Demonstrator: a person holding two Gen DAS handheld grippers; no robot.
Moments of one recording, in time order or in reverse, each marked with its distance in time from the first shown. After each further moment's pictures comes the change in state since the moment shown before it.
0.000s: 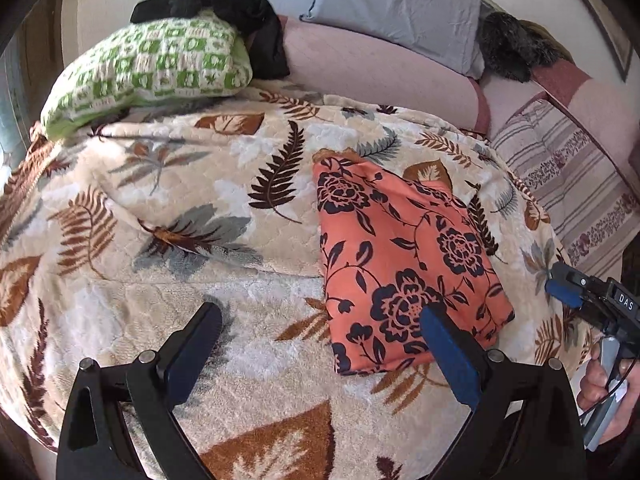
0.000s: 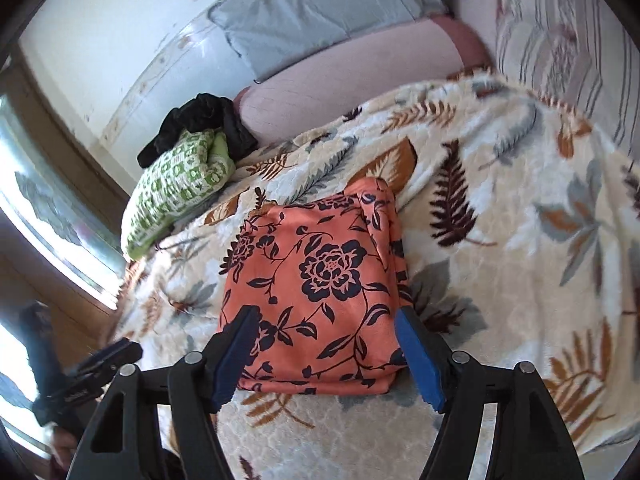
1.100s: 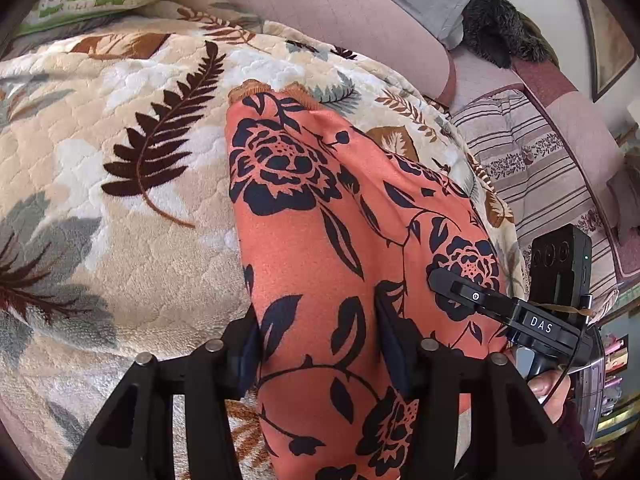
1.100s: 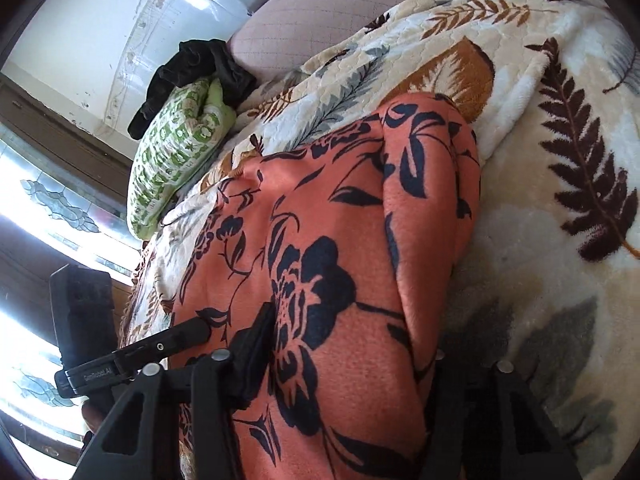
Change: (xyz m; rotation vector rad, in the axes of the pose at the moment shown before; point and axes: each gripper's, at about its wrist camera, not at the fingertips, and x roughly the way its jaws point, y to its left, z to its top) left arm 0.138 -0.008 0.038 -0.010 0.177 -0.334; right arm 0.171 -0.013 0.017 -0.009 0.182 0.133
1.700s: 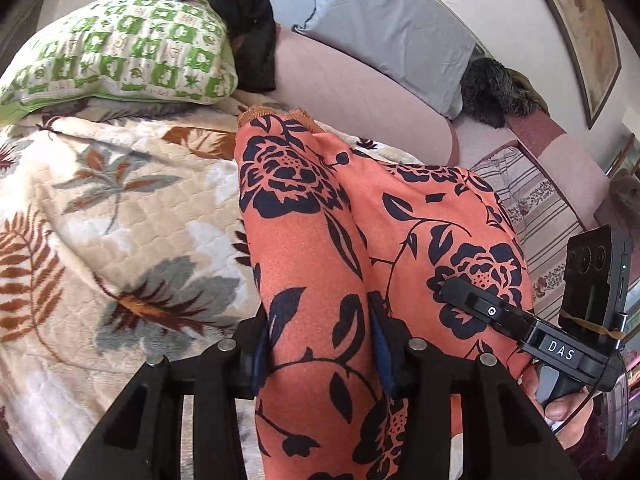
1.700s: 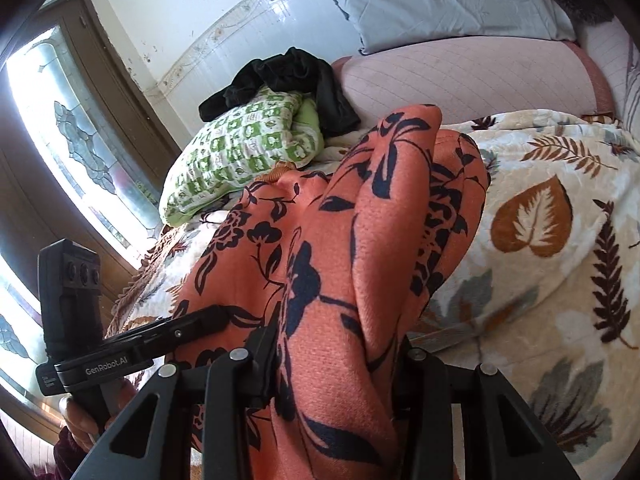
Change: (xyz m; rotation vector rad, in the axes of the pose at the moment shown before) left arm -0.124 0.041 -0.010 0.002 -0.242 0.096; right arm -0.013 0.160 -0.012 -0.295 -0.143 -0.059
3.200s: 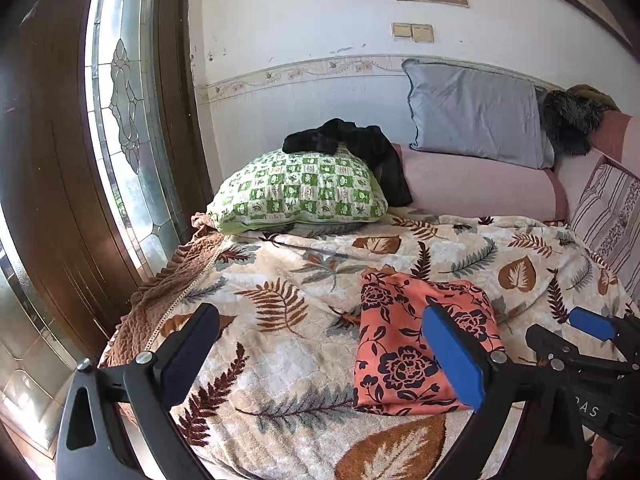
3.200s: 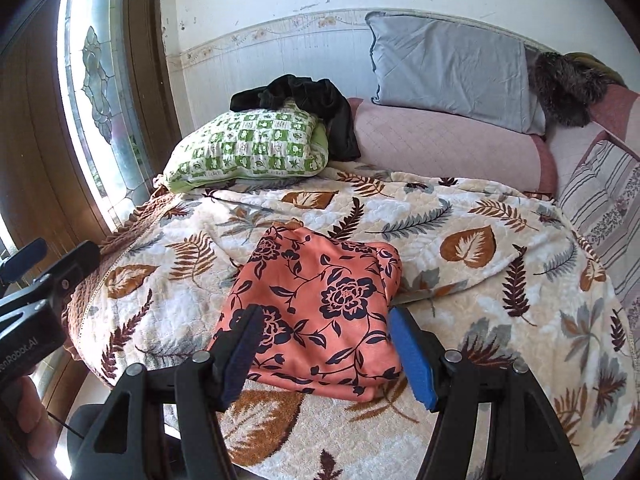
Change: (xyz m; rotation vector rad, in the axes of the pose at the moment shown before) left arm -0.223 -0.110 -0.088 0.128 -0.423 0.698; right arm -0.128 0.139 -0.068 -0.230 -0.085 -0.297
